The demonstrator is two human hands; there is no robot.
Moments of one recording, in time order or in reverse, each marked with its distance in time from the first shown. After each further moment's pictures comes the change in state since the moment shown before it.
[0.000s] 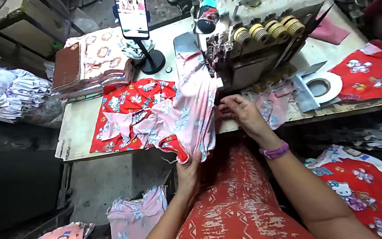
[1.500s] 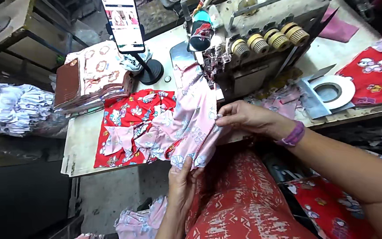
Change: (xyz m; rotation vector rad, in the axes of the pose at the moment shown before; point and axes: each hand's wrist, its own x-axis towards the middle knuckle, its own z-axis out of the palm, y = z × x) left_hand 0.023 0.050 0.010 -0.210 0.191 -0.317; right_hand 0.038 -0.039 -0.012 0.062 -0.428 0.322
